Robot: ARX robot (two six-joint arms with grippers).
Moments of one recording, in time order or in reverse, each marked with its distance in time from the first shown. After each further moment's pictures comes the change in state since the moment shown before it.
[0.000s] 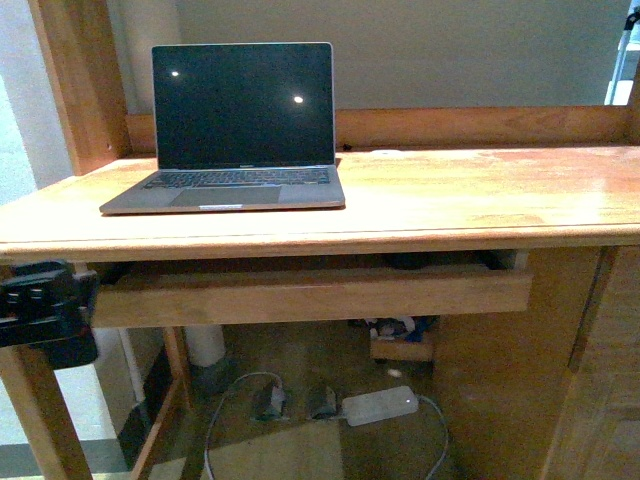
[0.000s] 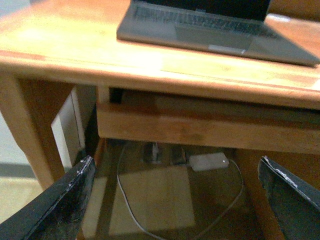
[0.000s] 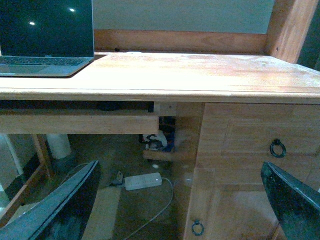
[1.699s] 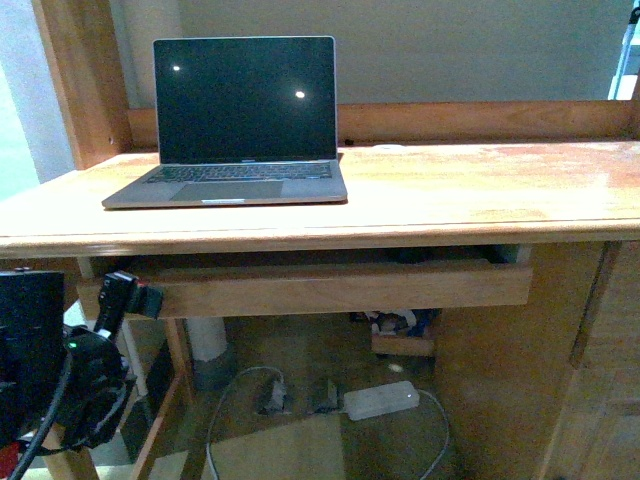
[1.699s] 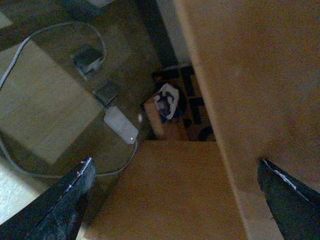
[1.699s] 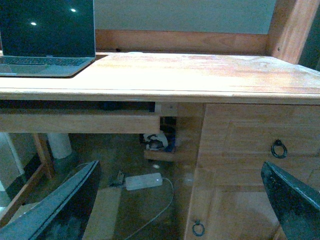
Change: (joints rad) left arm 0.095 0.713 0.560 -0.066 0.167 -1.041; right arm 0.000 0.000 0.000 0.000 0.000 0.000
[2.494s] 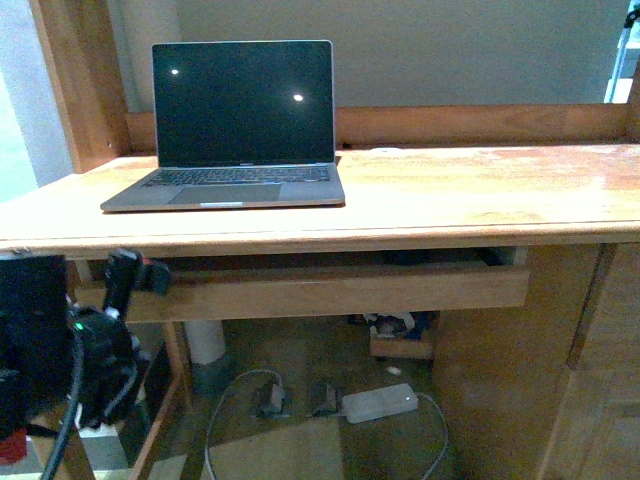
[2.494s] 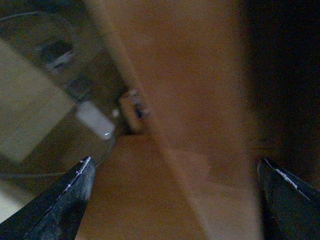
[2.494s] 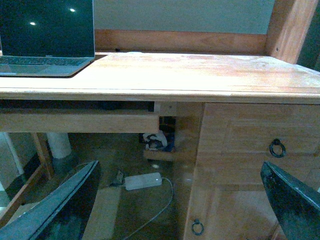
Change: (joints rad) left arm -0.026 -0.065 -0.024 0.064 0.020 -0.037; right arm 0.000 0.000 0.000 0.000 0.000 0.000
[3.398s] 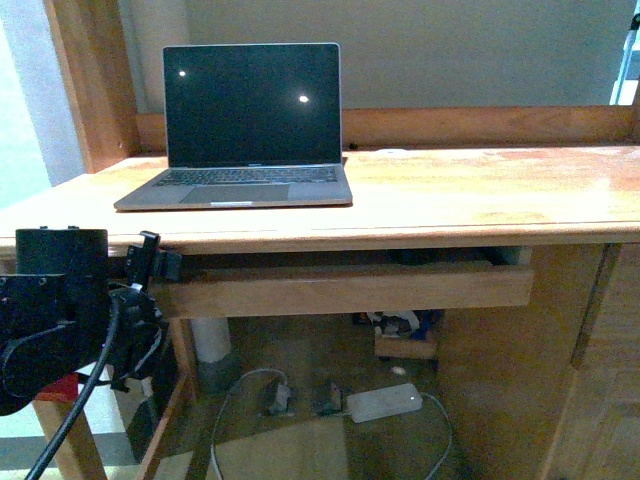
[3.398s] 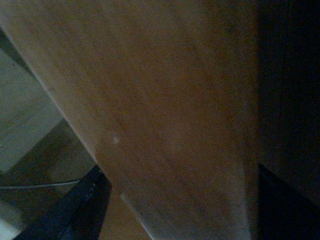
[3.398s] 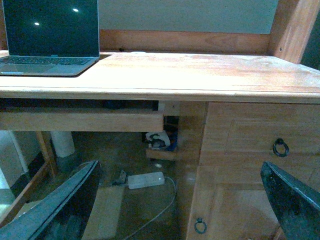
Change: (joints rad) left arm 0.012 0.153 0.283 -0.190 -0.017 -0.054; right arm 0.000 0.000 0.000 0.000 0.000 0.000
